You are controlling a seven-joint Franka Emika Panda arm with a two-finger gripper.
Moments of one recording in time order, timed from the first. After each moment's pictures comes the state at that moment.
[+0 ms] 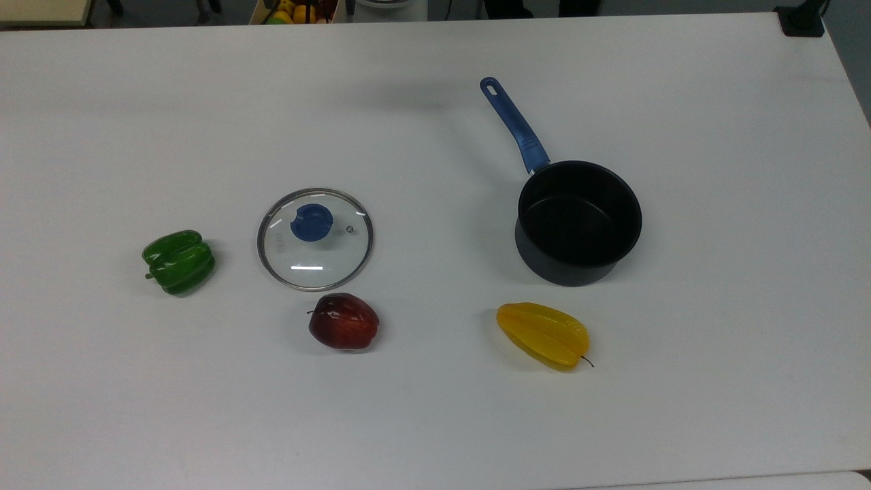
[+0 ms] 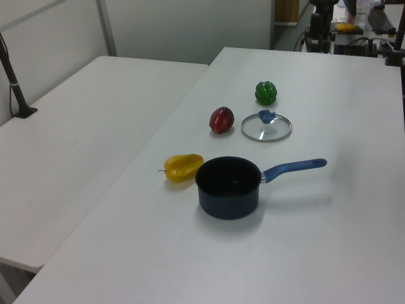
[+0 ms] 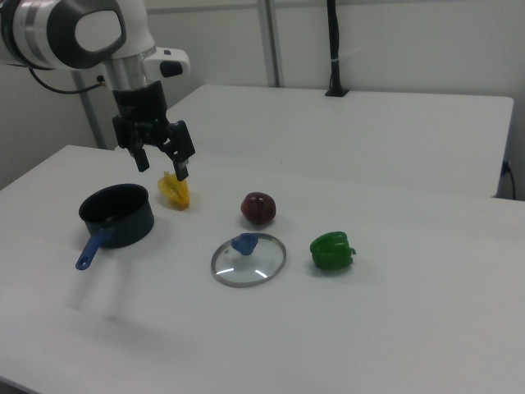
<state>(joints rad) 0.11 -0.05 -0.11 -1.69 -0.03 1.64 0.00</state>
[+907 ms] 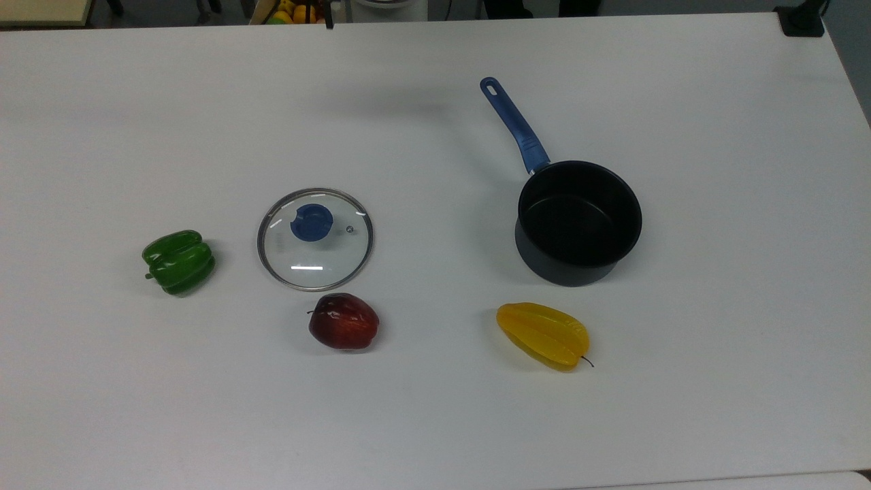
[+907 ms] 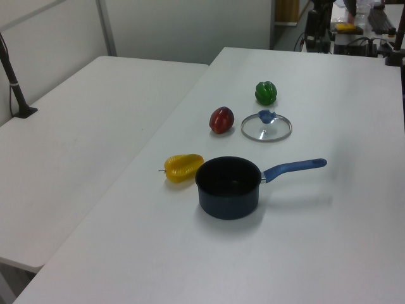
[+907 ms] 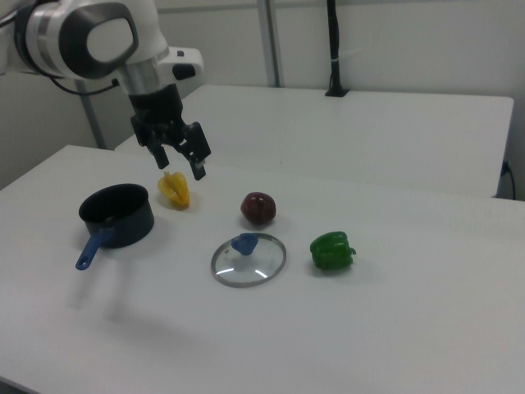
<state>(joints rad) 0.08 -0.05 -0.11 -1.71 -0.03 1.75 0.04</state>
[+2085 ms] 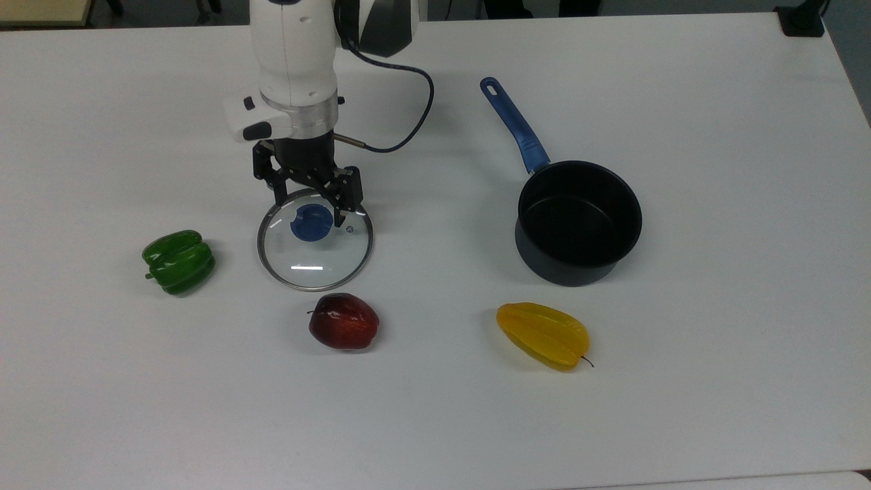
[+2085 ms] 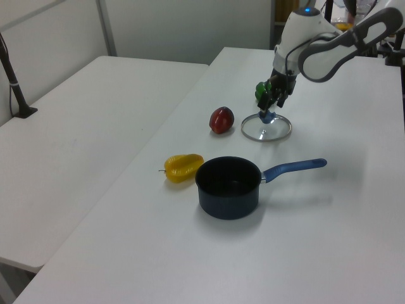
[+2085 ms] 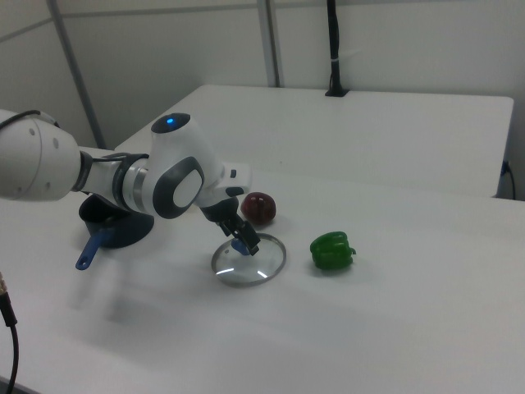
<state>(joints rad) 0.08 0.31 -0.11 -1.96 -0.05 2.55 0.32</state>
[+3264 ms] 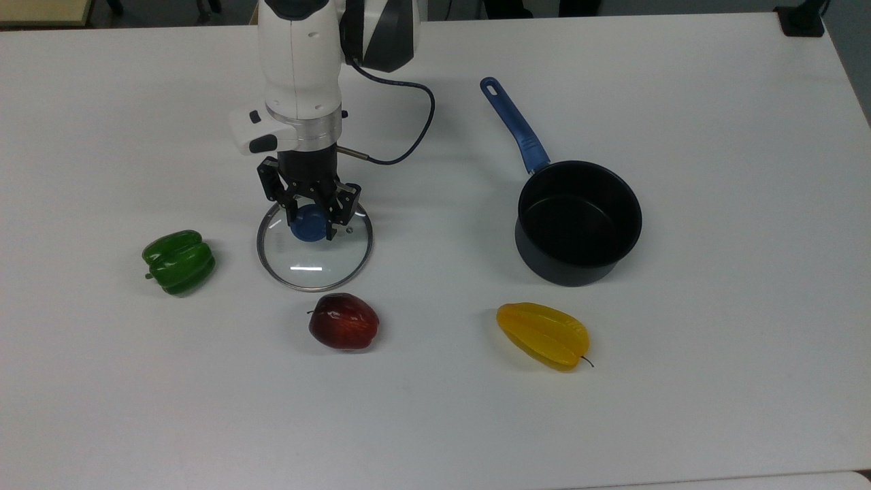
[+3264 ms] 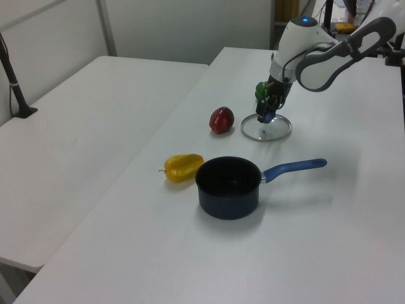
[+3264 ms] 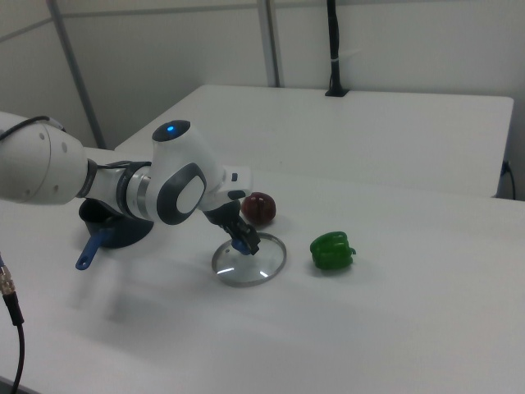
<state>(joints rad) 0.08 0.35 -0.11 -1.95 -0.06 2.62 0.32</state>
